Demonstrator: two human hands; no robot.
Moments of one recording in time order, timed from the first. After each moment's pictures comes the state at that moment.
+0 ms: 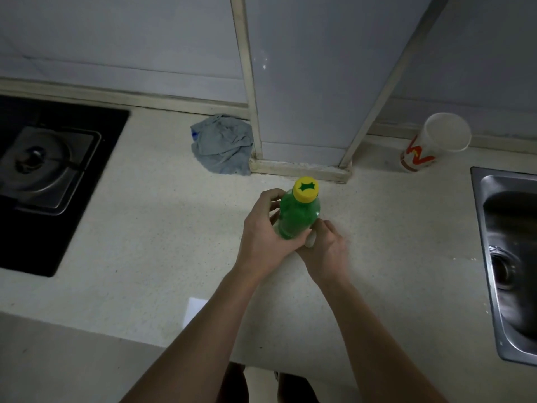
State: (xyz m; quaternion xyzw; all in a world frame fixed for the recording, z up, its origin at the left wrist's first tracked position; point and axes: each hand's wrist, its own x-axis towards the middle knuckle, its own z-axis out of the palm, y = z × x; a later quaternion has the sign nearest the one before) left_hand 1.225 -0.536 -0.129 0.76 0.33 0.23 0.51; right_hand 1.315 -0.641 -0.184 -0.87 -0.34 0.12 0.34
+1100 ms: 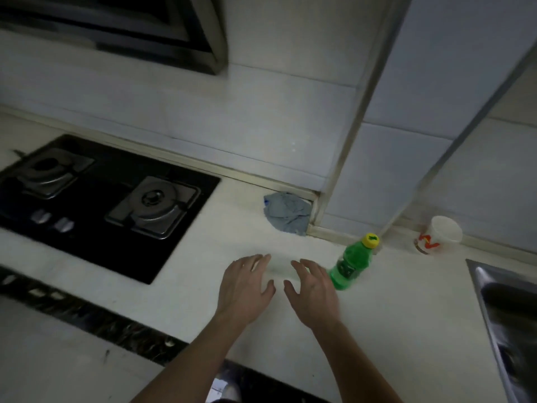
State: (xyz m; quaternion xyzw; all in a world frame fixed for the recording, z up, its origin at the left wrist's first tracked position) left_hand 1.029 -0.483 -0.081 0.91 0.36 0.14 0.16; right_hand 1.167 -0.587 -0.085 -0.85 -0.48 0.04 0.22
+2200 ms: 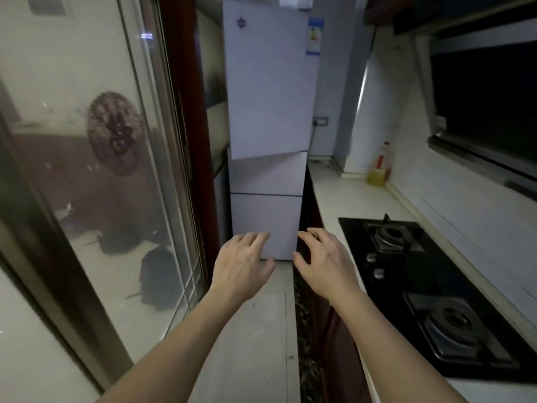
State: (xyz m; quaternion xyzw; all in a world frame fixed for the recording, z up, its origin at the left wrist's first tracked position) left_hand 0.599 -0.586 0.115 0.51 0.81 0.21 -0.19; right_hand 0.742 -0.451 0.117 -0.30 -0.91 0.07 0.27
